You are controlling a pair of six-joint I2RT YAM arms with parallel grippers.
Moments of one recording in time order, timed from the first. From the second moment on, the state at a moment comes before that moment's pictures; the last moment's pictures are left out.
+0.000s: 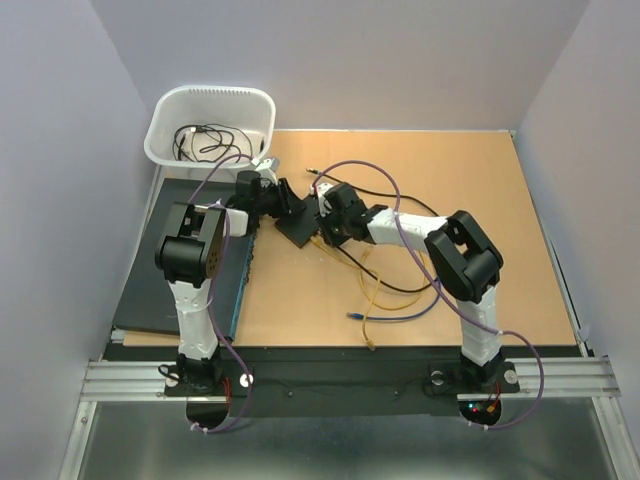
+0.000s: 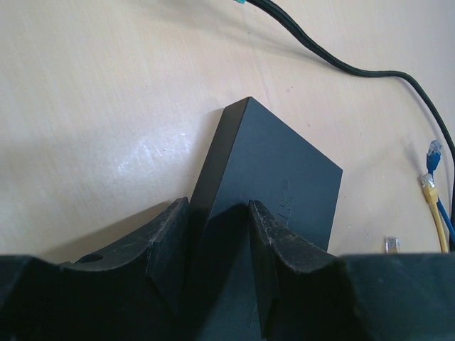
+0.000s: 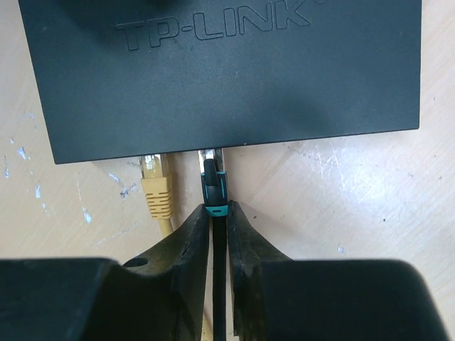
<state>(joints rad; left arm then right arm) -0.23 2.05 1.07 0.47 0.50 -0.46 0.70 2.05 1.36 -0.14 -0.04 0.07</state>
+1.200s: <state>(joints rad) -0.23 2.09 0.77 1.10 0.28 -0.73 0.64 2.06 1.11 0.46 -0.20 0.05</state>
